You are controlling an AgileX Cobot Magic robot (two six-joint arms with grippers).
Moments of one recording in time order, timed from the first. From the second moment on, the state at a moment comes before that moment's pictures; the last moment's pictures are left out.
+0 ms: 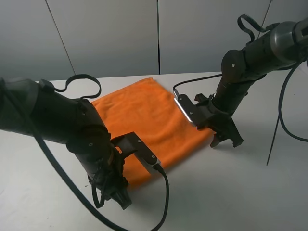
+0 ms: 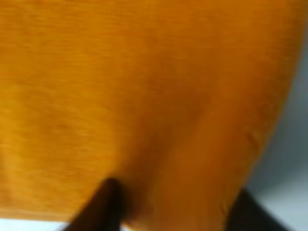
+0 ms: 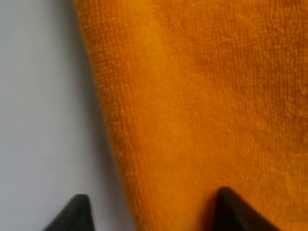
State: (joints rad) left arm -0.89 1.91 -0.83 0.16 0.55 -0.15; right arm 0.40 2.00 -1.04 0.12 0.61 -1.70
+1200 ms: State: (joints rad) left arm -0.82 1.87 -0.83 0.35 0.70 0.19; right arm 0.40 1.88 -1.04 0.32 0.86 -1.31
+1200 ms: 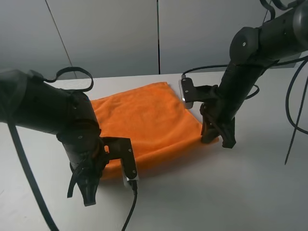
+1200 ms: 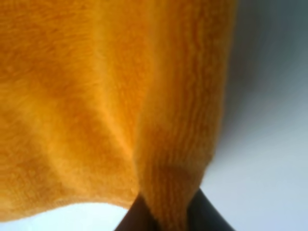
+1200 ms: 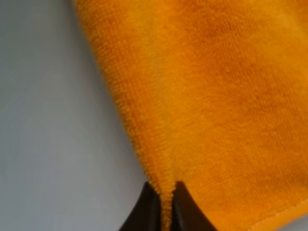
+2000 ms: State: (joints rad) left arm -0.67 1.67 -0.73 0.28 0.75 0.59; right arm 0.53 1.86 -1.04 0.43 1.03 -0.95
